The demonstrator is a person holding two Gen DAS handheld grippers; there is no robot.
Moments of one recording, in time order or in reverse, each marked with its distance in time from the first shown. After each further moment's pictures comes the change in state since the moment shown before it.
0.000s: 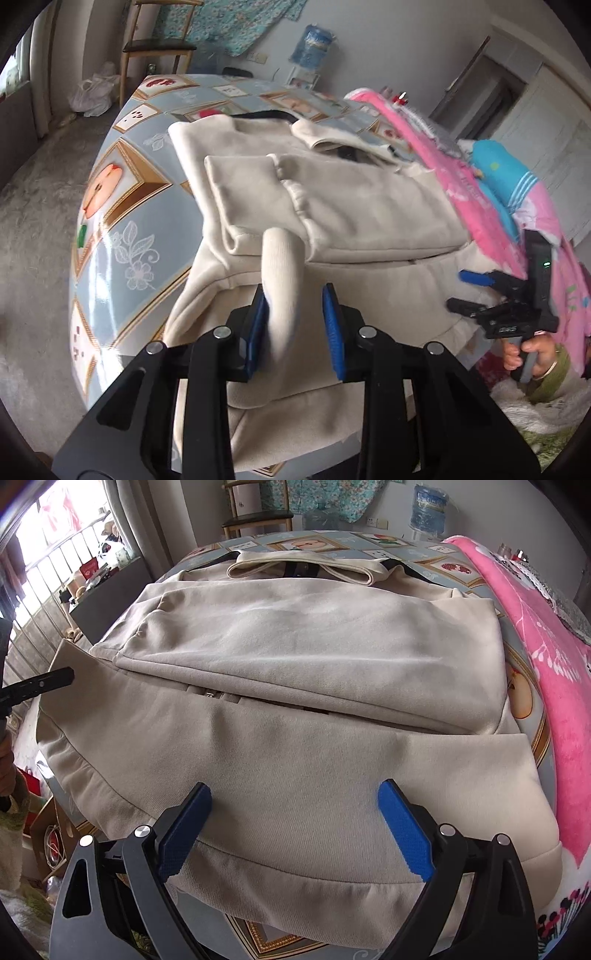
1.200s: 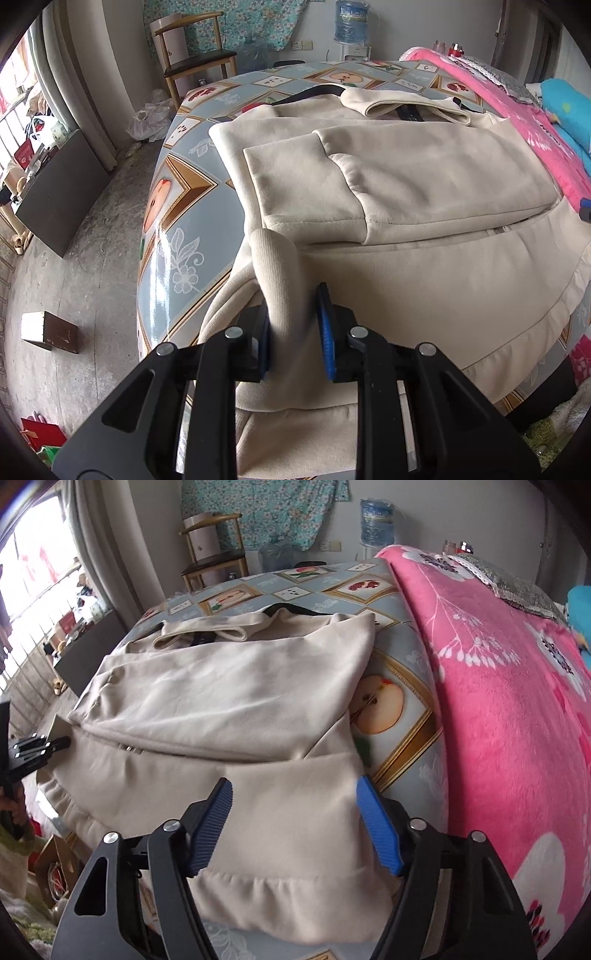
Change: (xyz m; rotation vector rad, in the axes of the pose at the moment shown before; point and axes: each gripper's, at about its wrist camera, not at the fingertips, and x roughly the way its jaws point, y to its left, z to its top) left arm 0.019 -0.033 -0.007 0.132 0.051 0.409; right arm -0.055 -0.122 0.003 0.149 -0.128 -0.036
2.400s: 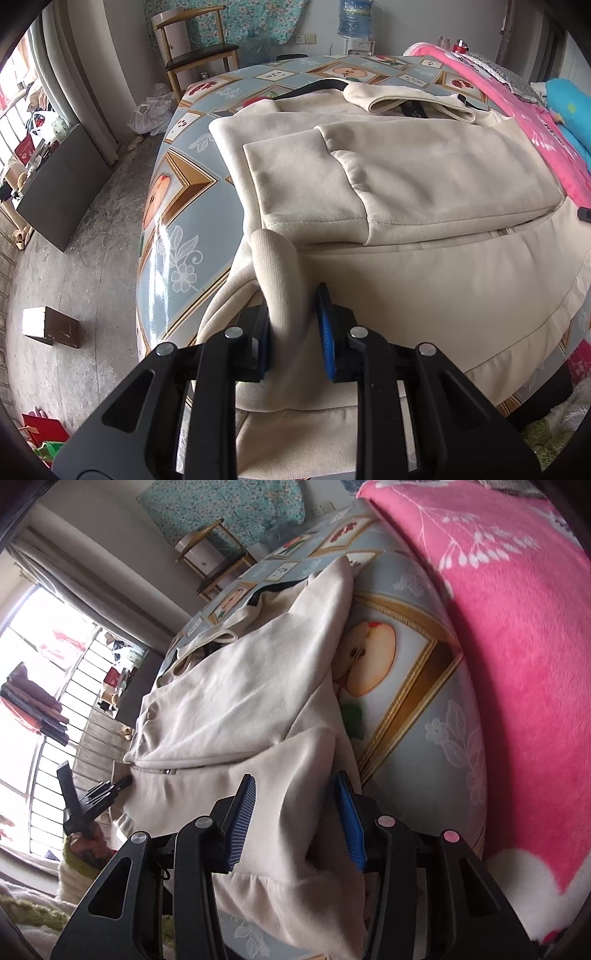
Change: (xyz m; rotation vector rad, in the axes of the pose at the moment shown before) left arm 0.003 -0.001 0.004 -0.011 0.030 0.006; right arm 0.026 -0.066 -0.012 0.281 0.128 0.377
